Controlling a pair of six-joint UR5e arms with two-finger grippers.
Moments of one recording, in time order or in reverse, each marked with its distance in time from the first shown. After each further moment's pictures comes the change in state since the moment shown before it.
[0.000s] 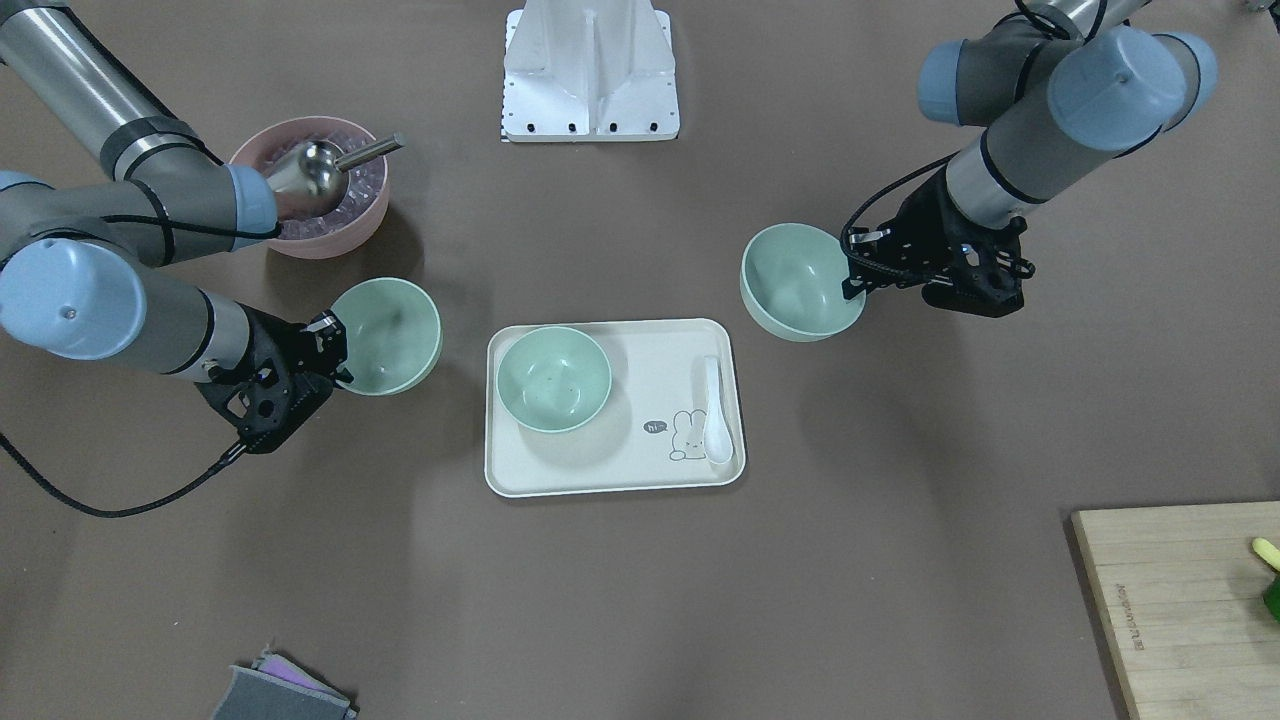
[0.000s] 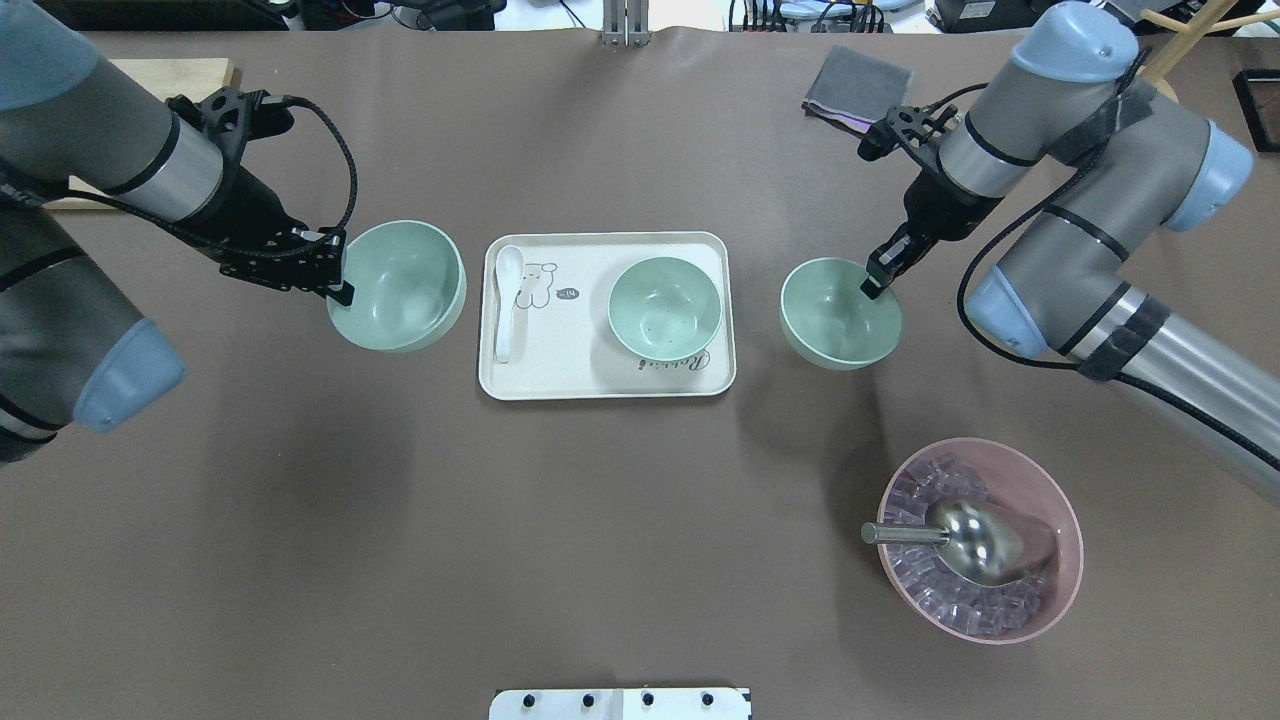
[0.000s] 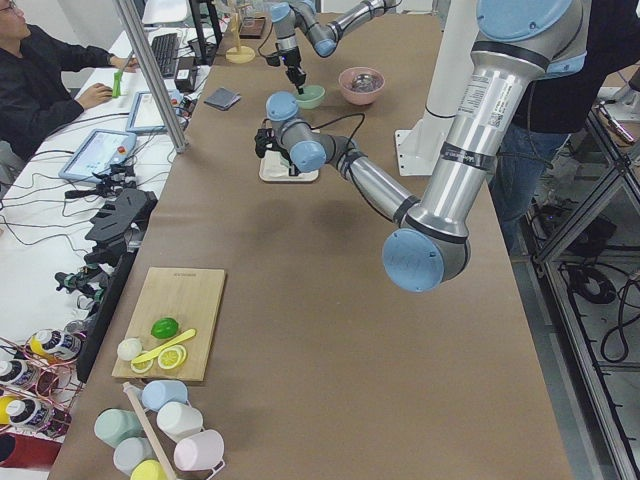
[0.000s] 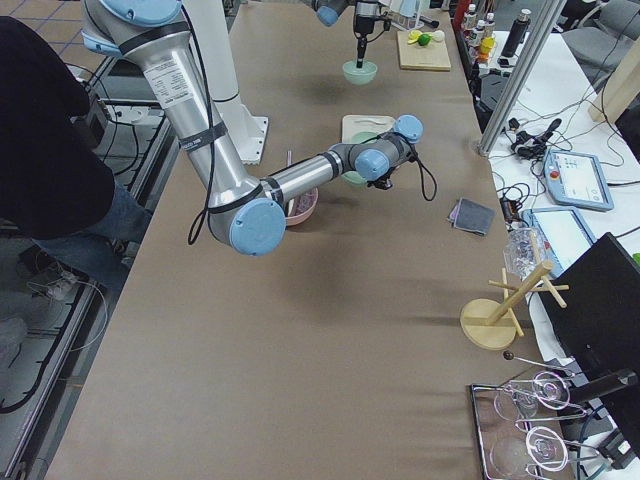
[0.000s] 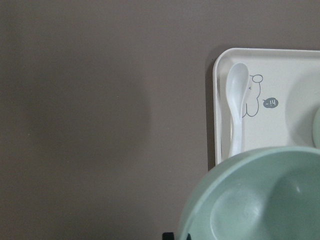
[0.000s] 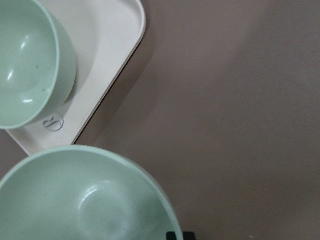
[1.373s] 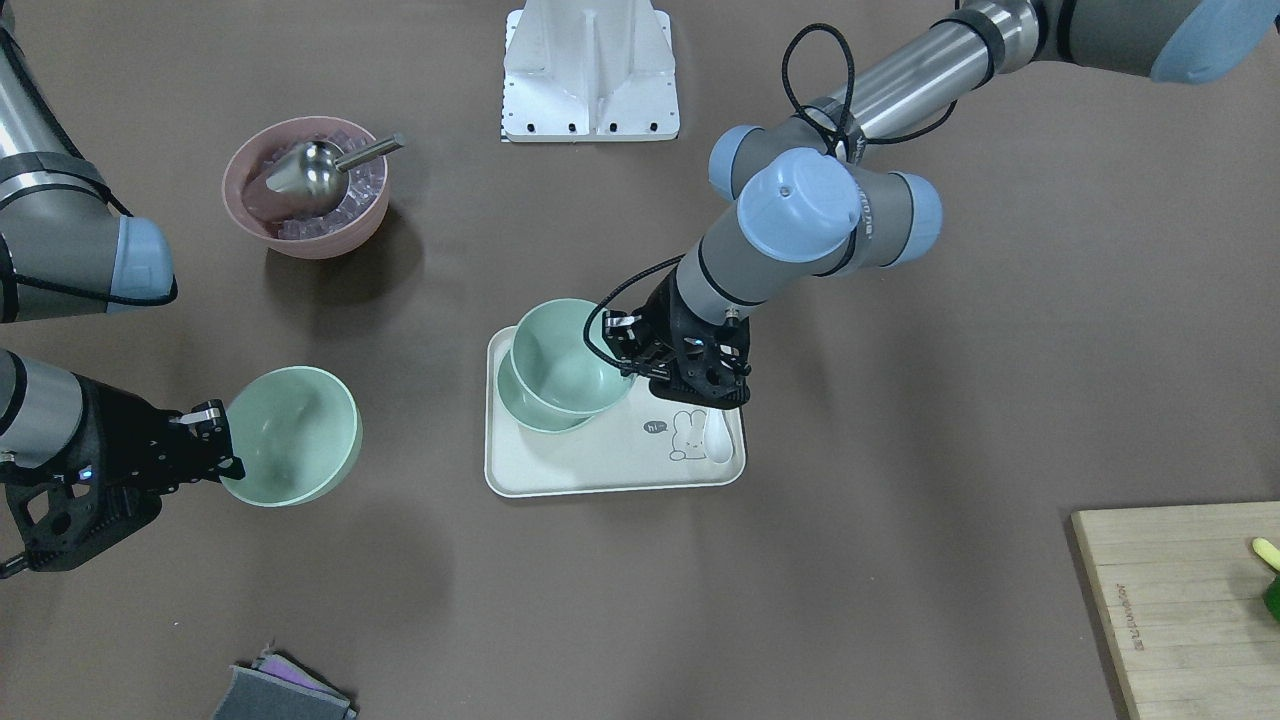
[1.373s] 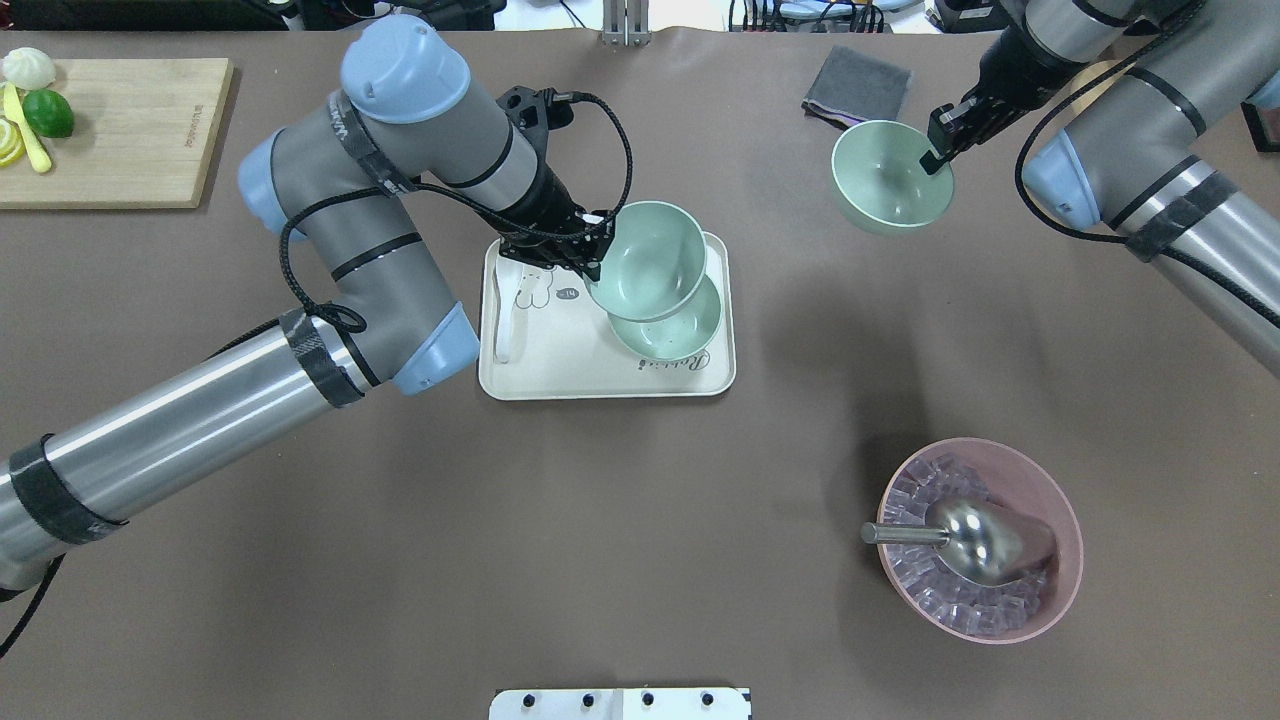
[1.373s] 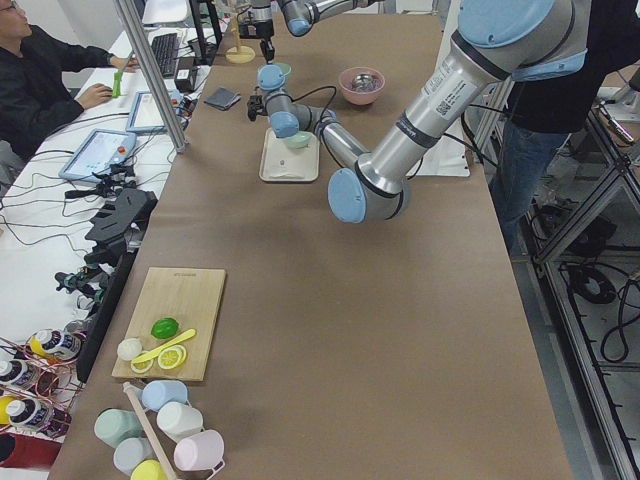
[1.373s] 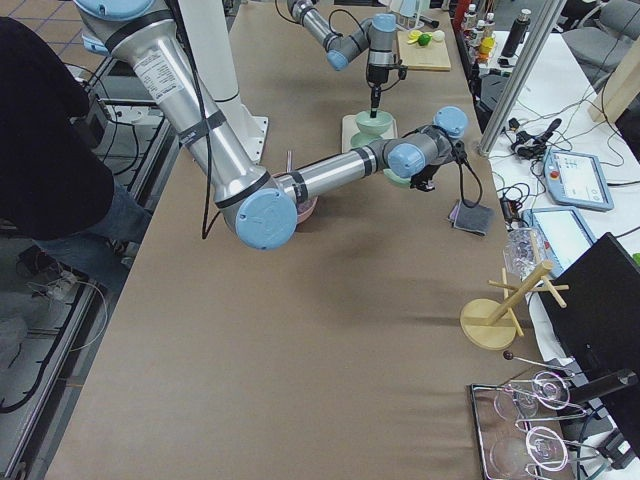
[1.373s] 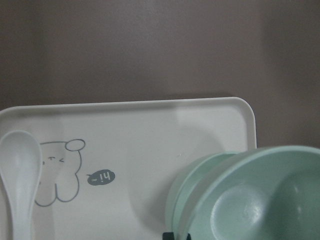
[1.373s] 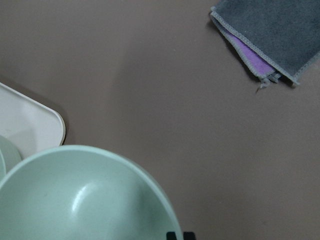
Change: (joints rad) left arm 0.187 -0.431 0.482 -0.277 0.142 -0.193; right arm 0.165 0.087 -0.113 0.002 0.000 0.106
